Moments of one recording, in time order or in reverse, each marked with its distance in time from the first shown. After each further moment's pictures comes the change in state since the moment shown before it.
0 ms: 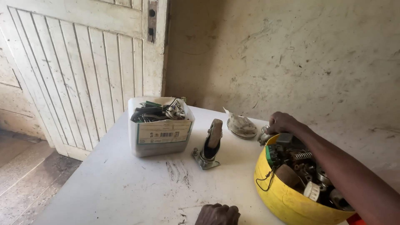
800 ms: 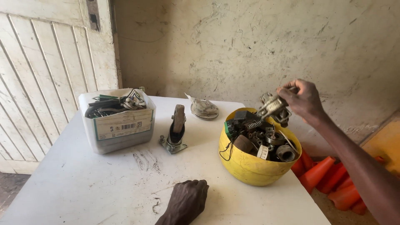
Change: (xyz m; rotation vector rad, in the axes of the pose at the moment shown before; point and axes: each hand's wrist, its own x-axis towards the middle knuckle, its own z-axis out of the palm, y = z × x) left_hand 0.022 0.027 -0.055 -0.055 -0.323 -0.148; right_hand -0.228 0.074 -0.057 0.642 0.720 -0.193
